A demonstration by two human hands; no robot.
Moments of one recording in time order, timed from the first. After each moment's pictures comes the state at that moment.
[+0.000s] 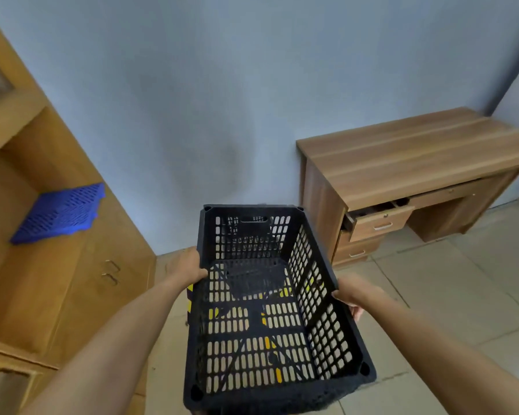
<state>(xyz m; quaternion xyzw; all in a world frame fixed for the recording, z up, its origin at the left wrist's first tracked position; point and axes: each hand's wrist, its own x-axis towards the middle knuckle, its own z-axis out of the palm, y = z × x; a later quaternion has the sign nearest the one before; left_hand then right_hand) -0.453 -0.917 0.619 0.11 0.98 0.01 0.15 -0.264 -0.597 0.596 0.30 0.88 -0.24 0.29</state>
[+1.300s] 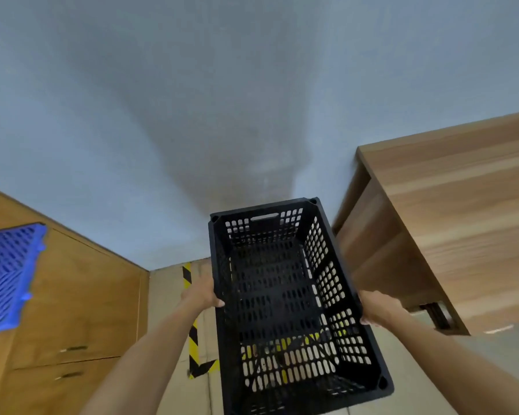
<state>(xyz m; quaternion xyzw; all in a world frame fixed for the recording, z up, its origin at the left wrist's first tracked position) -0.922 -0.794 0.475 0.02 0.92 0.04 0.39 -0.757 -0.451 0.479 0.23 0.87 -0.09 0.43</state>
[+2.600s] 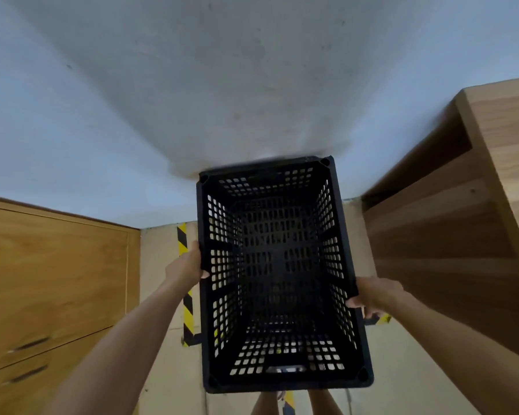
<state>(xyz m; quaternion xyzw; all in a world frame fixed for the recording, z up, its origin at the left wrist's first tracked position) -1.067 -0.764 0.294 -0.03 0.92 -0.01 0.39 -0.930 -0.398 0.287 0.14 0.80 -0.11 0.58</state>
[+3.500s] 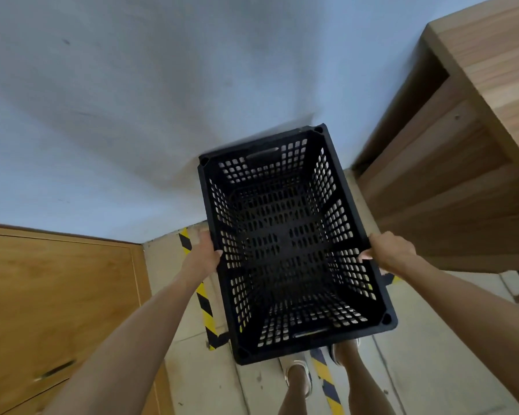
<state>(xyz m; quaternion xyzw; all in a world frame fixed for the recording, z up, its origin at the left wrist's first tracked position) -1.048 -0.802 0.276 0.04 0.92 0.12 0.38 -0.882 -0.454 0.296 0.29 0.86 -0.13 0.40</state>
